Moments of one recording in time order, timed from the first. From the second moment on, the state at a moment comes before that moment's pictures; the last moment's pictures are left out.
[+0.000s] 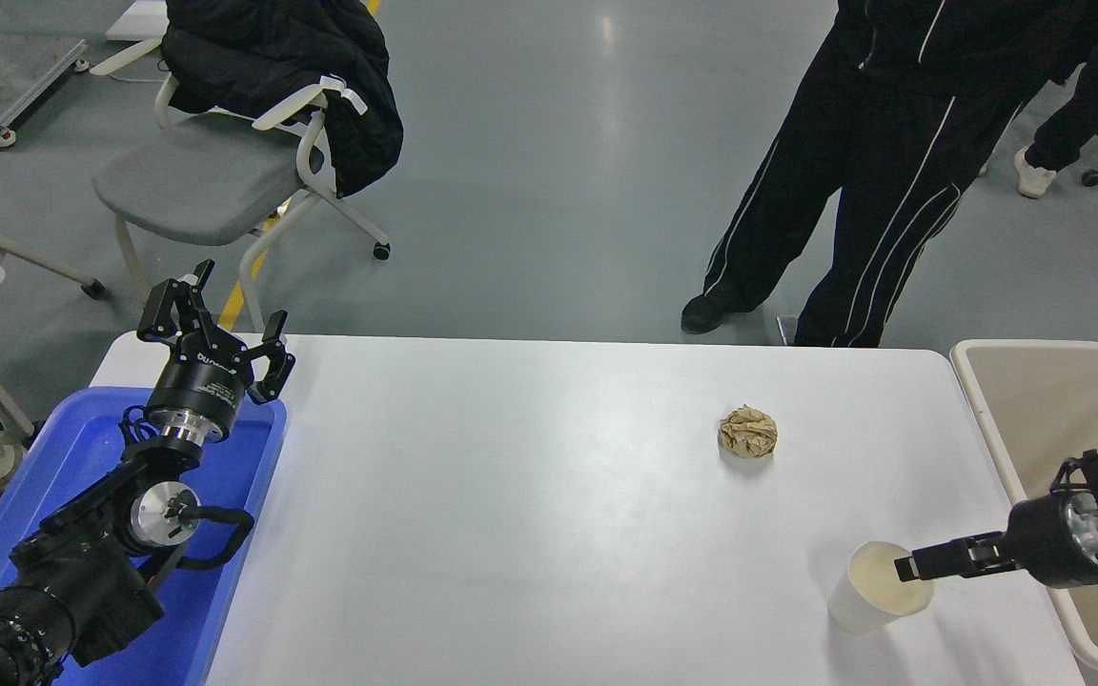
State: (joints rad) left arm -0.59 0.29 -0.87 -0.45 0.19 -0.49 -0.64; right arm 1.12 -0.81 -0.58 1.02 -1.22 0.23 0.53
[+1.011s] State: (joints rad) left arm -0.59 0.29 -0.87 -0.45 0.19 -0.49 -0.64; right arm 1.11 -0.76 -0.58 1.00 -1.22 0.17 0.57
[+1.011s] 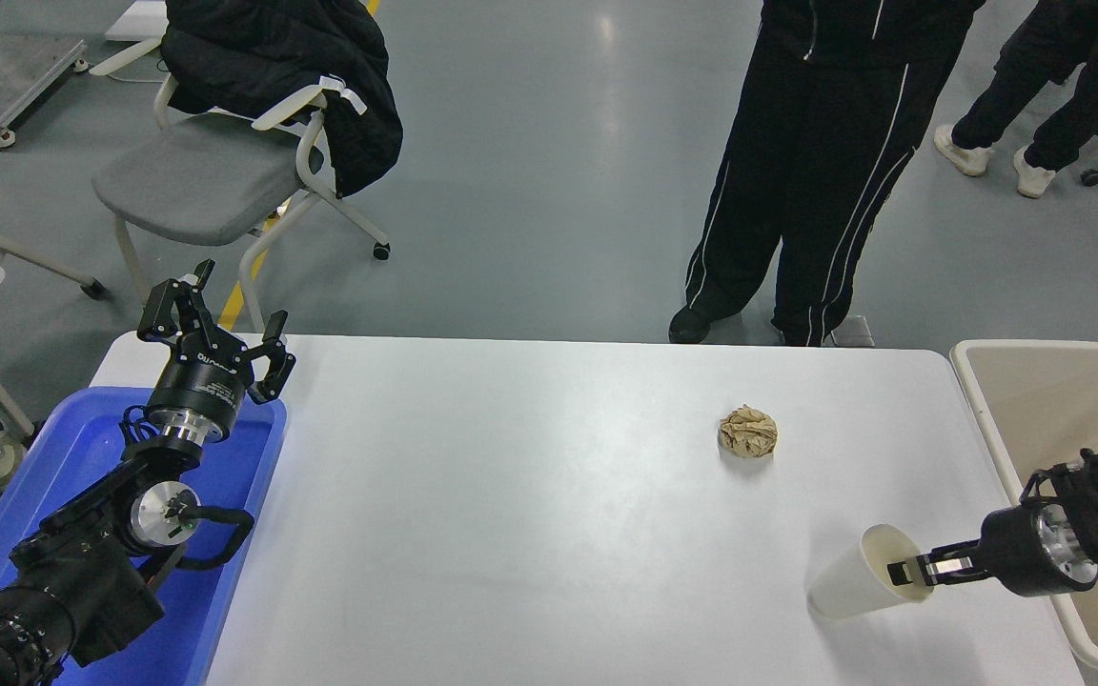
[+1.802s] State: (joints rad) left arm -0.59 0.29 -0.87 -0.45 0.19 -0.49 -0.64; right arm 1.14 -0.85 -0.28 0.90 -0.82 0.18 0.71
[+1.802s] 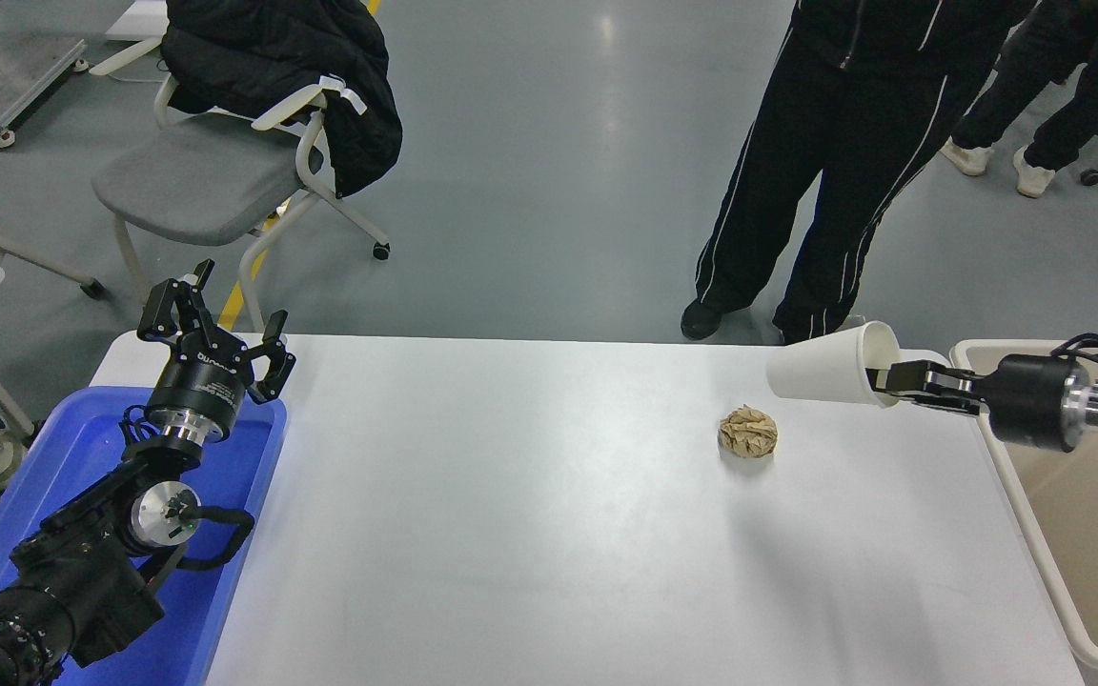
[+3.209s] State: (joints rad) left arm -0.59 0.29 -0.87 -0.45 0.19 -0.49 -0.64; right arm 0.83 -0.52 -0.26 0.01 -0.27 0.10 0.06
